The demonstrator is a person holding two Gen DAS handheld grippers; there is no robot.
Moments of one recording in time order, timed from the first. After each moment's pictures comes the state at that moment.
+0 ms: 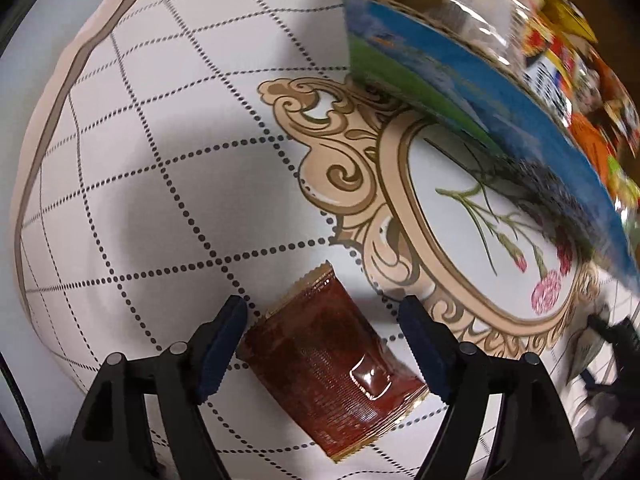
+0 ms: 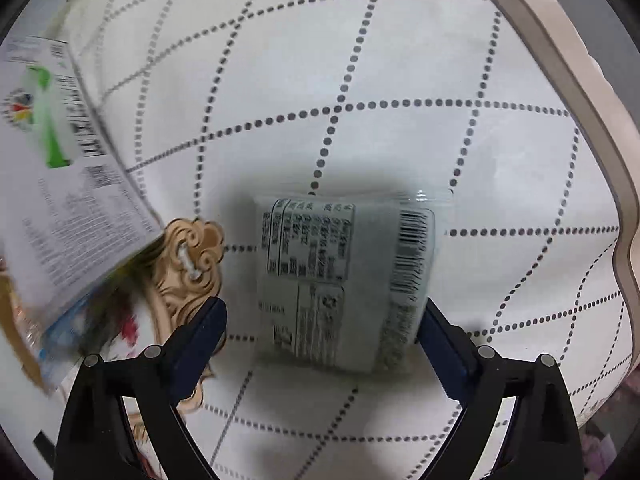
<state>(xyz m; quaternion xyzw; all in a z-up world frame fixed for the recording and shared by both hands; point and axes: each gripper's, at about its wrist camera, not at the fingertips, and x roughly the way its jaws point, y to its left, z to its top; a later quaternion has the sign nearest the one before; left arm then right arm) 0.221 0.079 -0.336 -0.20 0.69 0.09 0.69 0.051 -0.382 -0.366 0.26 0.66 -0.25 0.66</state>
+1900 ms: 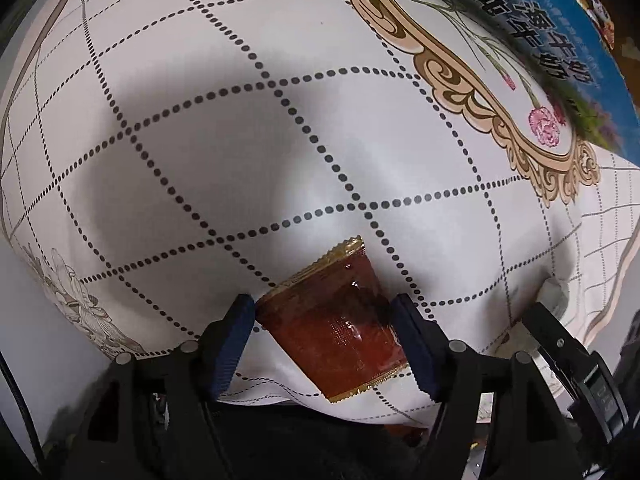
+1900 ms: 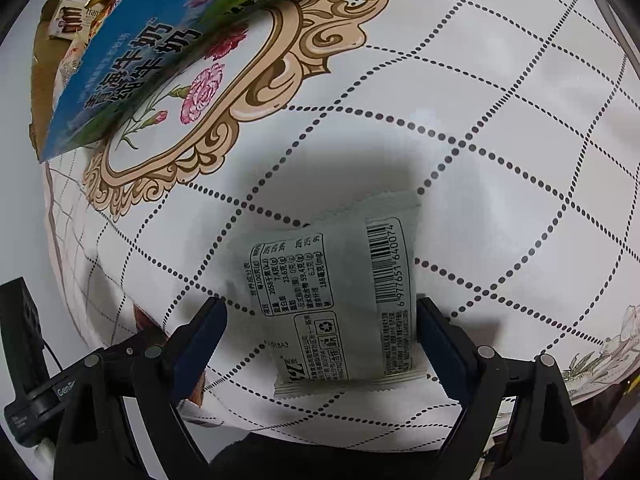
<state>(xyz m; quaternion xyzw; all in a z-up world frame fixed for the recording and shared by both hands) 0.147 0.034 -0.364 -0.20 0.75 0.04 0.63 0.043 -0.243 -0.368 0.17 0.74 -0.06 0.65</state>
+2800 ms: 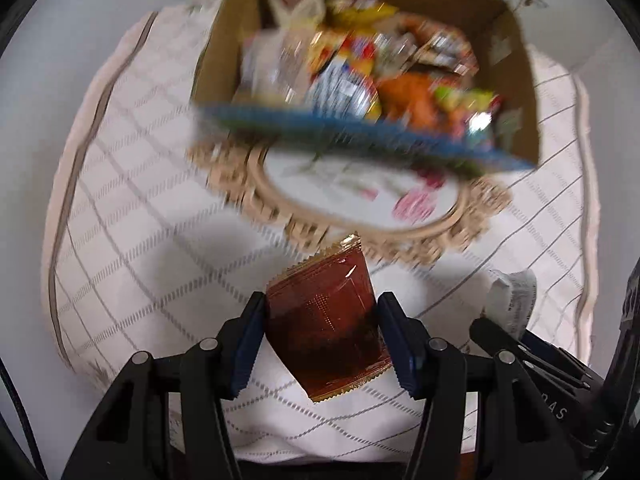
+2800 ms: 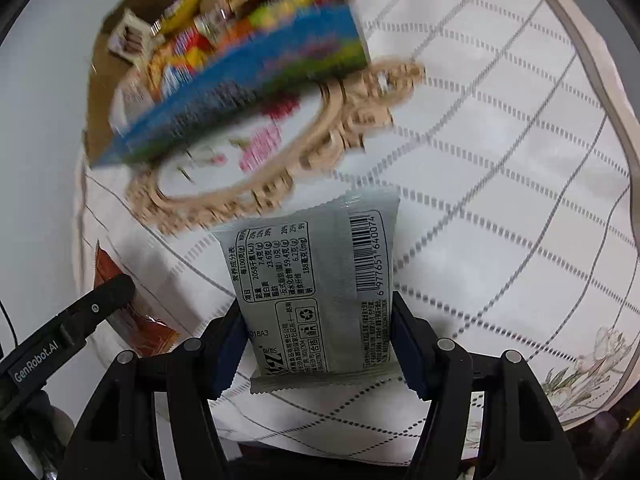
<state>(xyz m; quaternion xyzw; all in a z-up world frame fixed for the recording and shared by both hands) 0.163 -0.033 -0.237 -0.08 0.60 -0.02 0.79 0.035 -0.231 -0.275 0.16 0.66 -0.02 0.74</state>
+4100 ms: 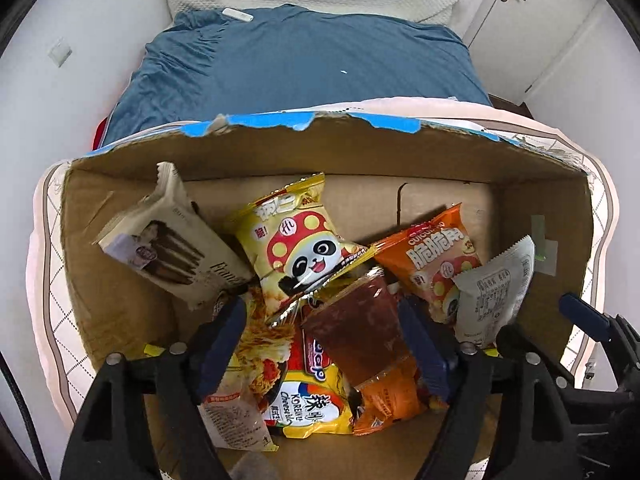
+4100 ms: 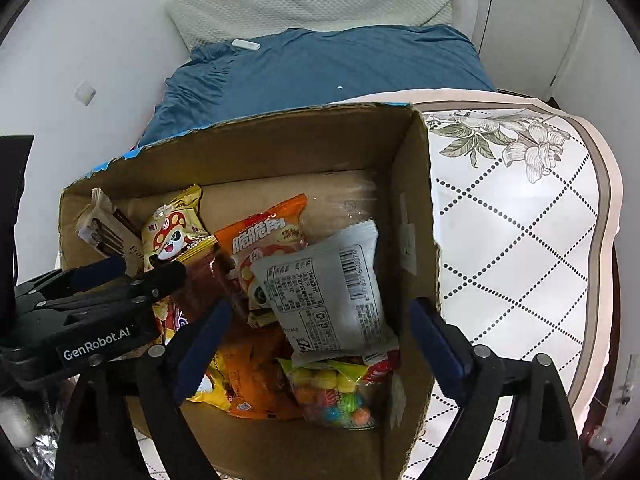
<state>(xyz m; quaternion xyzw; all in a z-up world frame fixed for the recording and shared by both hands) 0.460 -0.038 -0.212 -0.02 0.60 -0.07 0.79 0.316 -0.208 -0.226 0.04 0.61 -0.04 0.79</state>
